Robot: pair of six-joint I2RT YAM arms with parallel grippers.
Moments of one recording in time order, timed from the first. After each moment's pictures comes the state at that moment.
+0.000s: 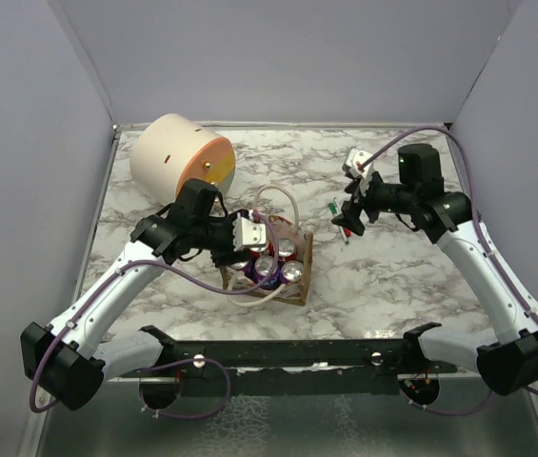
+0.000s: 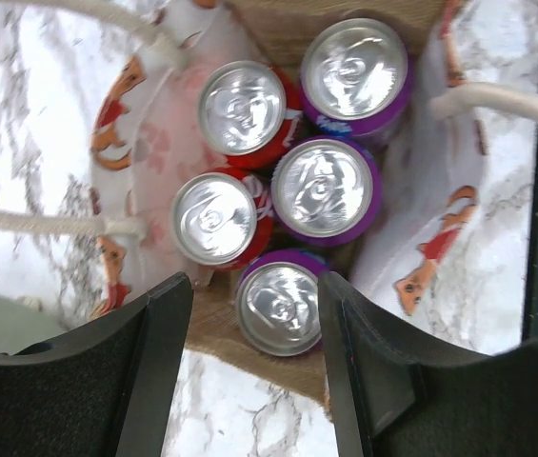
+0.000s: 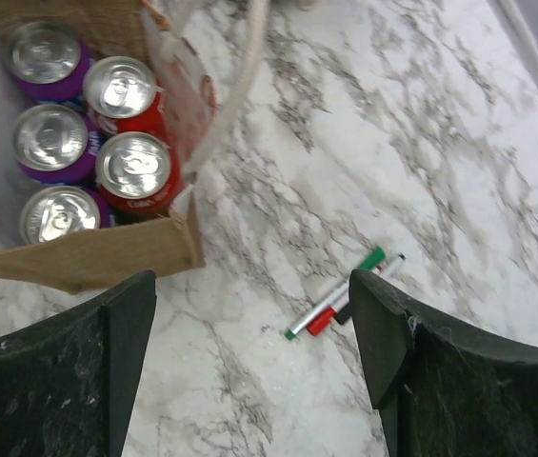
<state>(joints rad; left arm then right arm) -0.55 1.11 1.04 -0.79 0.62 0.86 0.39 1.21 1.24 -0.66 -0.62 -0.57</state>
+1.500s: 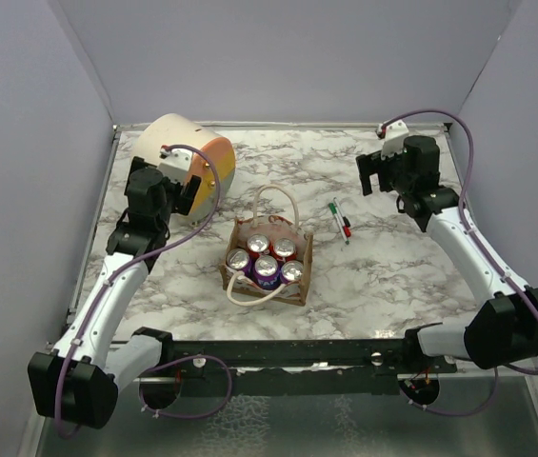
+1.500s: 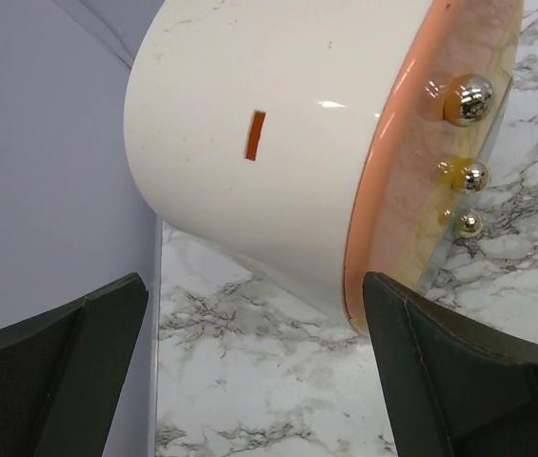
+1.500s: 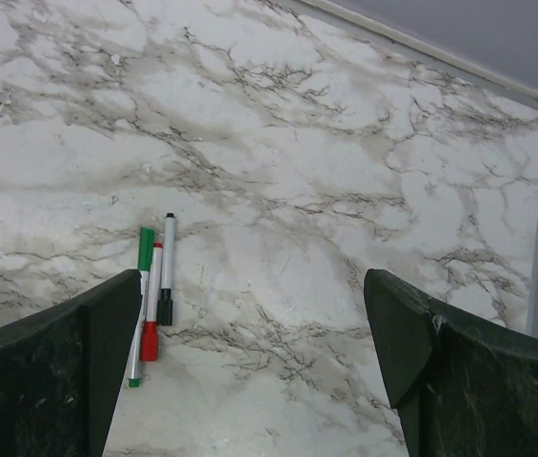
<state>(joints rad) -0.21 1.01 0.89 -0.20 -0.26 0.35 0.21 1.31 1.11 -0.23 0.03 -0.21</state>
